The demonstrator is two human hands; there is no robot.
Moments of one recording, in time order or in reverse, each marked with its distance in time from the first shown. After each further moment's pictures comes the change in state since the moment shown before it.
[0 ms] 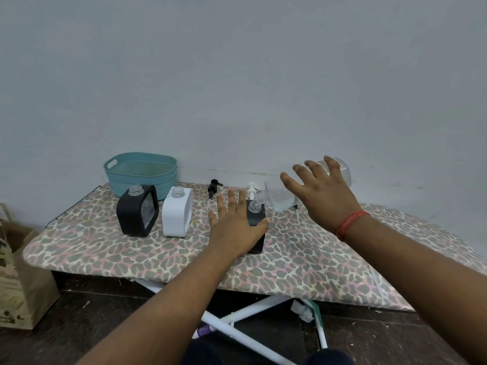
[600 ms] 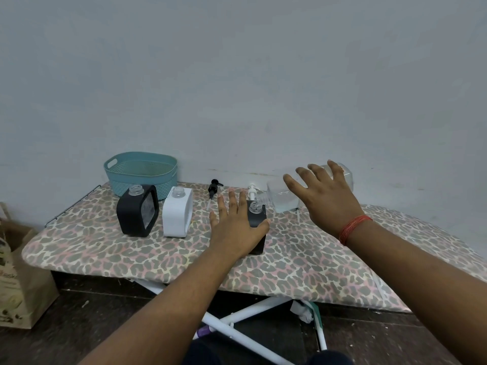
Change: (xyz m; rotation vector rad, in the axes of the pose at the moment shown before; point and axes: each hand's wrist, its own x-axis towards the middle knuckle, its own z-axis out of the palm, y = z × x) left_hand -0.003 0.000 -0.001 -0.034 -0.010 0.003; right_hand -0.003 -0.003 0.001 0.035 -0.051 0.034
